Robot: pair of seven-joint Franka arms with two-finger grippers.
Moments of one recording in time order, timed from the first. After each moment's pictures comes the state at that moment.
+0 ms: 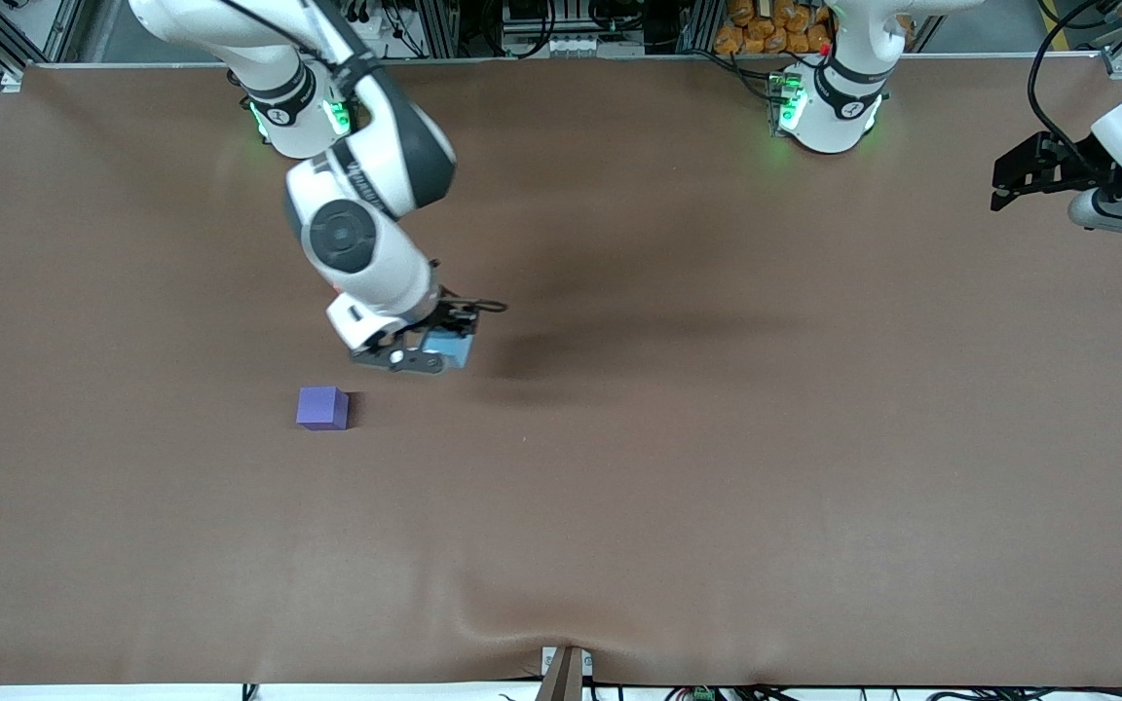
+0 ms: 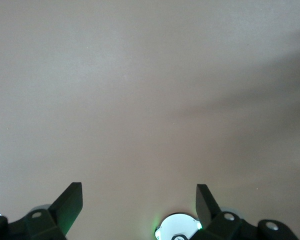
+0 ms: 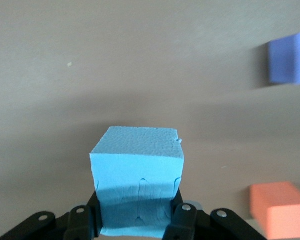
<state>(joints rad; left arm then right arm) -0.05 -0.04 -0.04 -1.54 0.03 1.40 0.18 0.49 0.32 0.00 -1.81 0.15 2.06 0.55</state>
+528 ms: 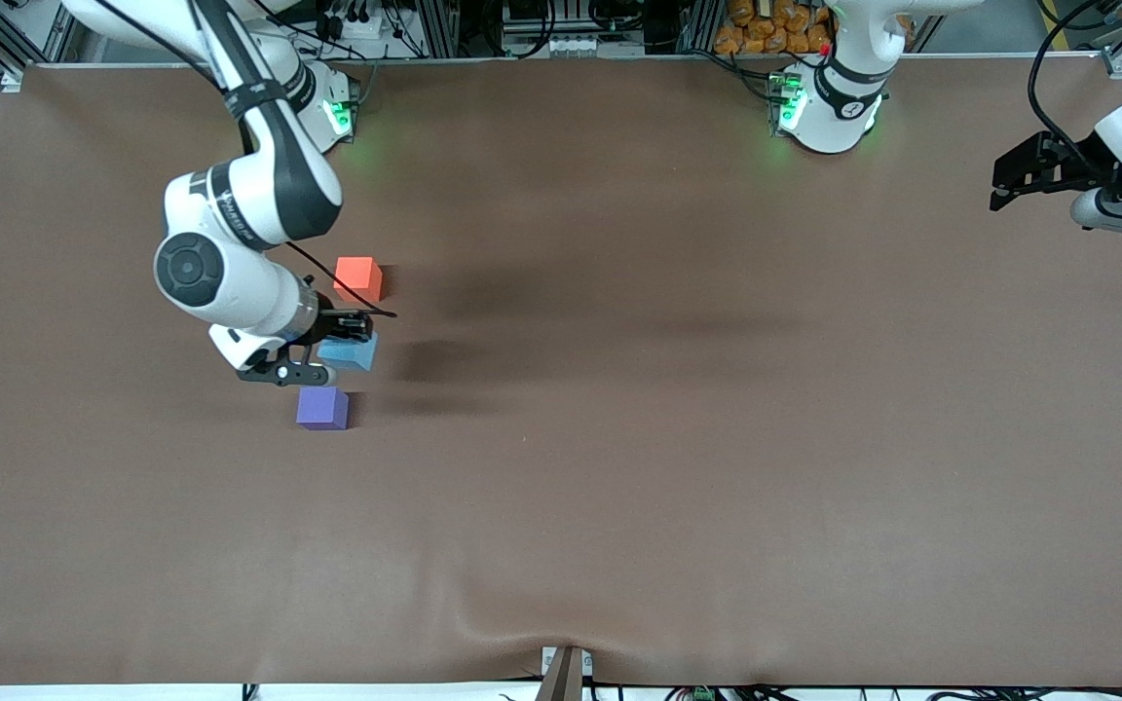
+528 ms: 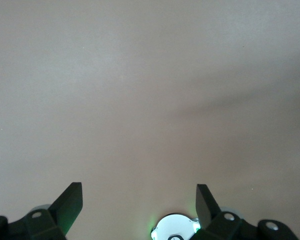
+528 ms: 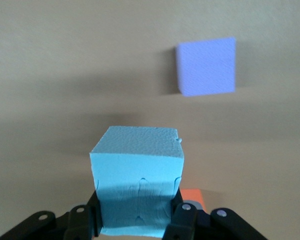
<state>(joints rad) -0.04 -0.04 -0.03 -1.54 0.01 1.40 0.18 0.29 0.23 0.00 -2.02 0.15 2.06 0.29</state>
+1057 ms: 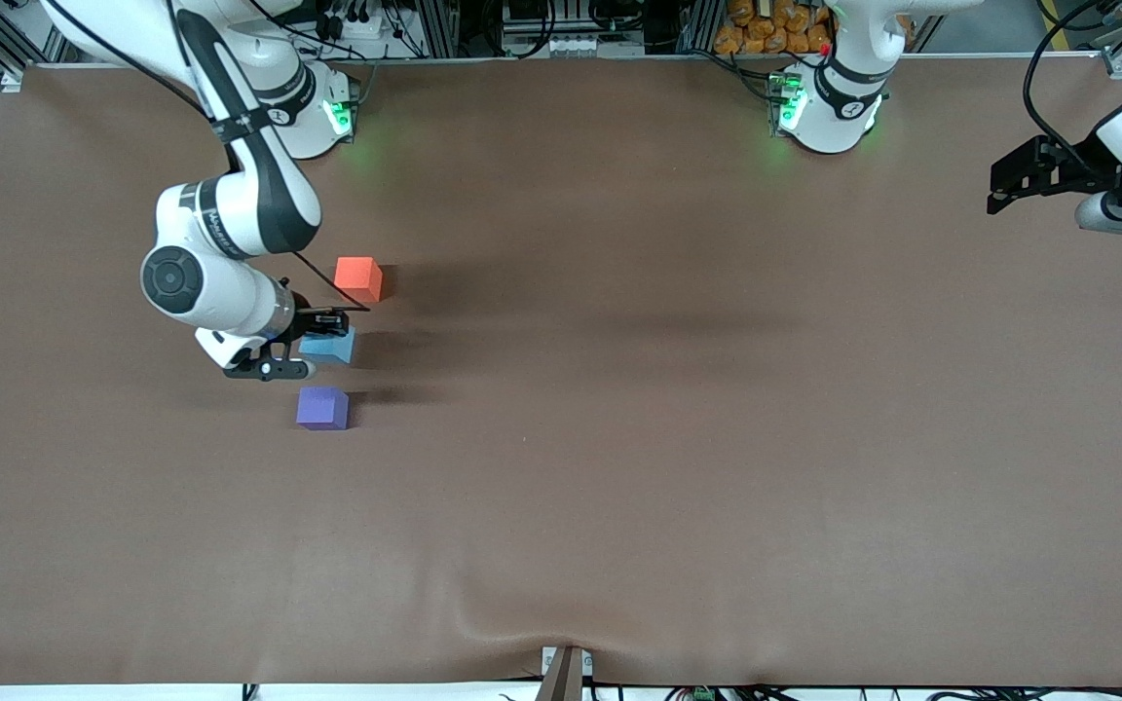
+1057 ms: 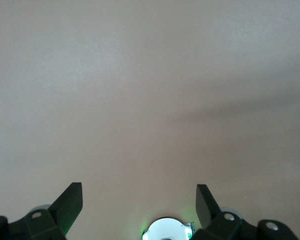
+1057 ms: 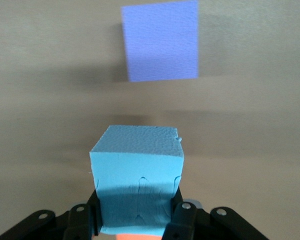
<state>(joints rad) -0.04 -0.04 -0.04 -1.54 0.00 1.42 0.11 0.21 0.22 0.00 -2.18 0.15 2.21 0.15</state>
